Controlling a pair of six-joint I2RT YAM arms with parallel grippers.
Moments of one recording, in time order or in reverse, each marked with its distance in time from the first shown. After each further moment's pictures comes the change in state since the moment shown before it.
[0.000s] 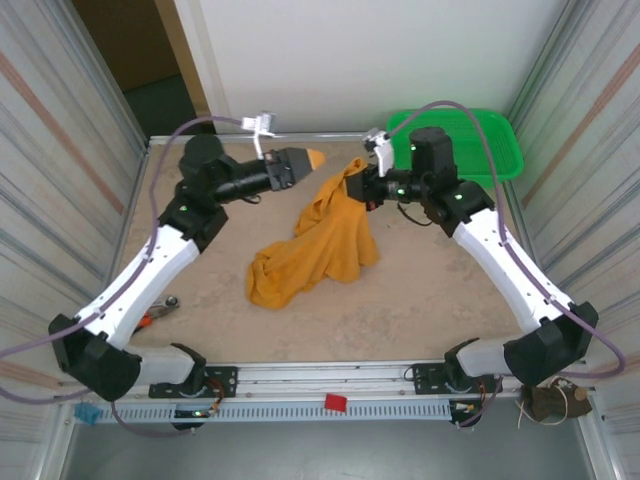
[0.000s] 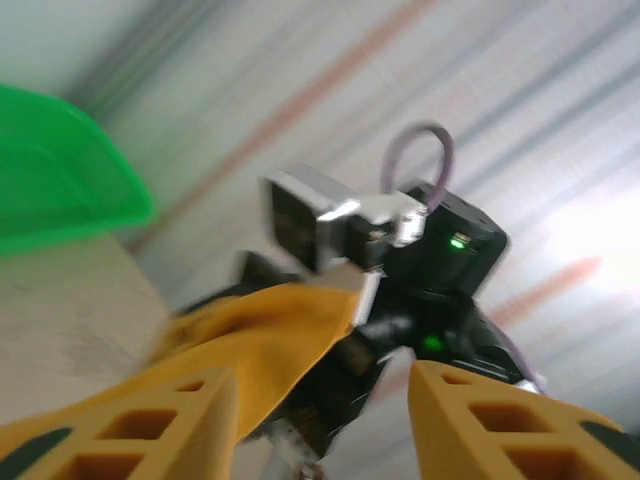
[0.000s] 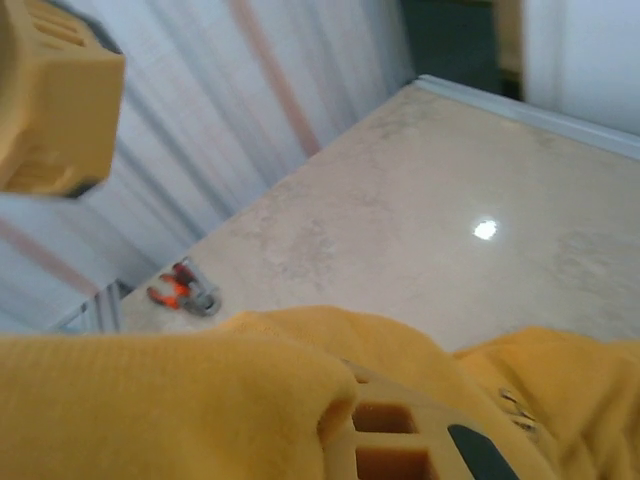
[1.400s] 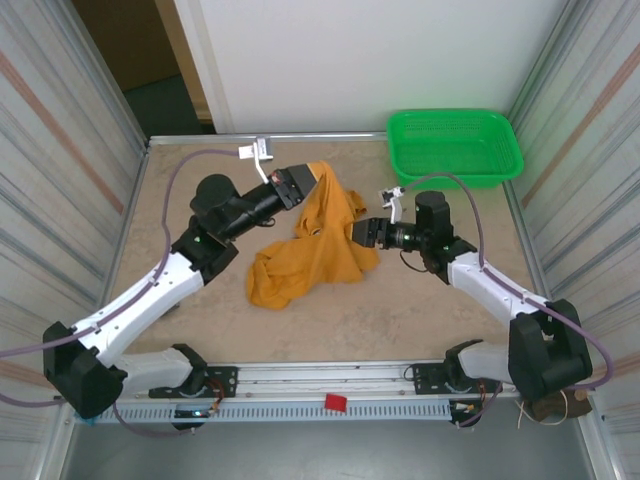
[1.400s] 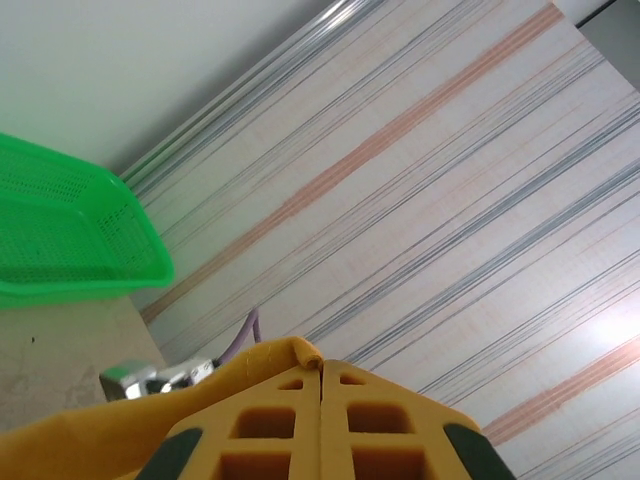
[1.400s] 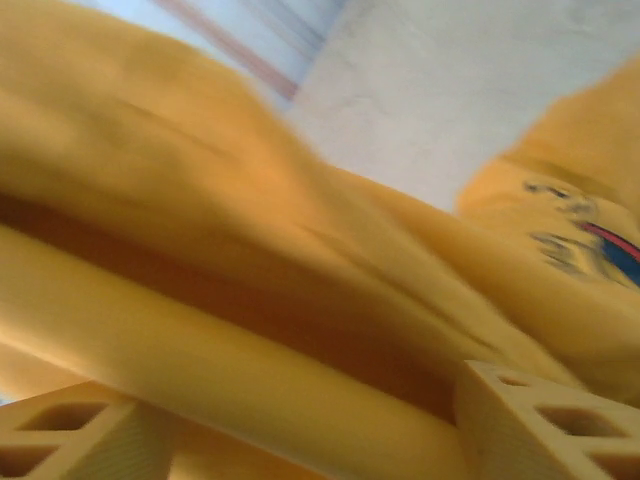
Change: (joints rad) left arm -0.196 -0.075 -0.188 0.224 -0.370 -0.065; right arm -0.056 -0.078 -0.702 0.571 -0.089 0.414
